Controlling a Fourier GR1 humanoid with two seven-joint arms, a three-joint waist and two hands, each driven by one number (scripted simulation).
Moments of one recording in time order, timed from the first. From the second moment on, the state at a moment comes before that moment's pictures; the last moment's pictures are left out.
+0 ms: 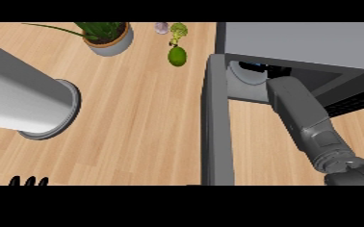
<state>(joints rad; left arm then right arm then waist) 0.76 0.12 -0.04 -2.03 0.34 -0.33 -0.52 -0.99 -0.20 -0.14 -0.17 0.03 -0.74 -0.82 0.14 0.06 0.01</state>
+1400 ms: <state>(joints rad) 0.65 0.14 -0.02 -1.97 0.33 -0.33 -0.49 -1.04 -0.17 0.05 -0.02 0.27 -0.91 -0.54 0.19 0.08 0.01</state>
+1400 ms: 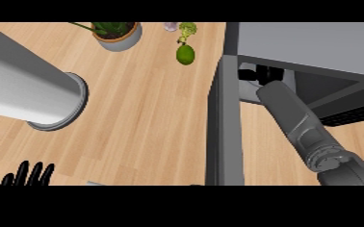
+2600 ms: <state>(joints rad) 0.71 0.14 -0.01 -1.98 0.32 -0.36 -0.54 -0.89 -0.07 -0.17 -0.14 0.07 -0.44 -0.84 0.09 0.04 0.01</state>
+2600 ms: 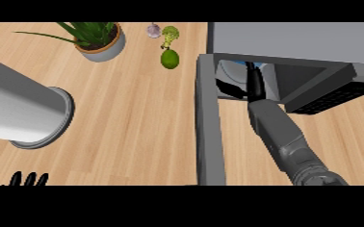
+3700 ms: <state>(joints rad) 0.78 0.10 -0.10 -2.01 0.18 -0.34 -0.49 -0.57 -0.08 -0.16 -0.26 0.04 -0.08 -1.02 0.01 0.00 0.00</state>
